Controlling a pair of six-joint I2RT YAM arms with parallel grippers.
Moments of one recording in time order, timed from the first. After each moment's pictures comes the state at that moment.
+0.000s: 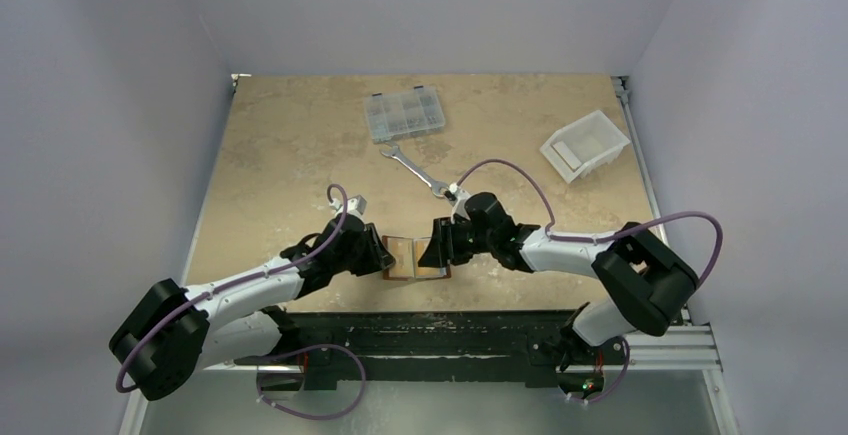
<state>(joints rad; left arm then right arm) -0.72 1.10 0.38 -0.06 -0.01 -0.92 0.78 1.48 0.58 0.24 -0.40 0.68</state>
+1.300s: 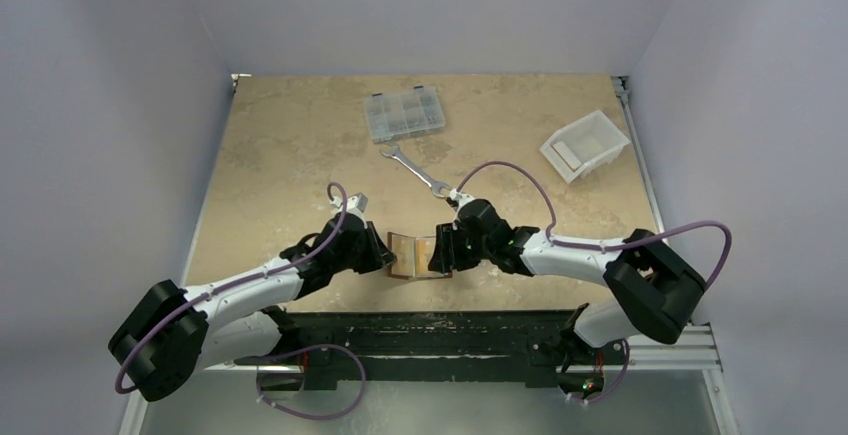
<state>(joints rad) -0.72 1.09 0.38 -0.01 0.01 -0.92 0.84 1.43 0.60 0.01 -0.16 0.65</state>
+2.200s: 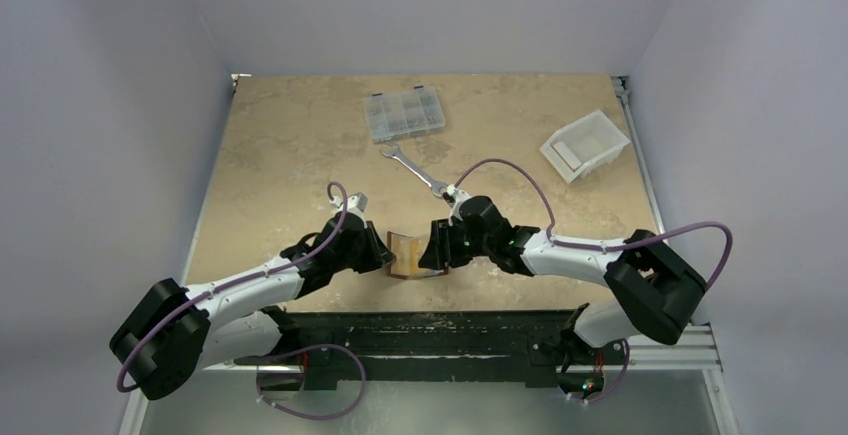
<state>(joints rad) -0.72 1.10 0.38 -0.01 0.01 -0.92 0.84 1.43 0.60 0.13 -0.27 0.69</state>
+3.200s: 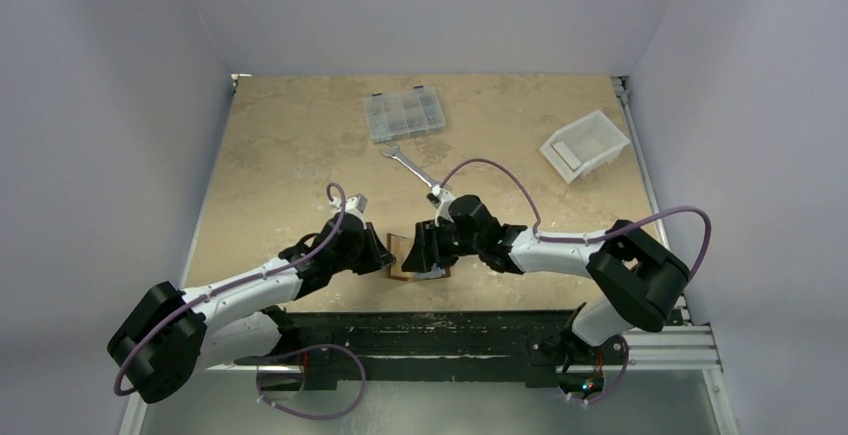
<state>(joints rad) -0.72 1.08 0.38 -0.03 0.02 -0.92 0.87 1.52 0.64 0.25 -0.37 0.70</state>
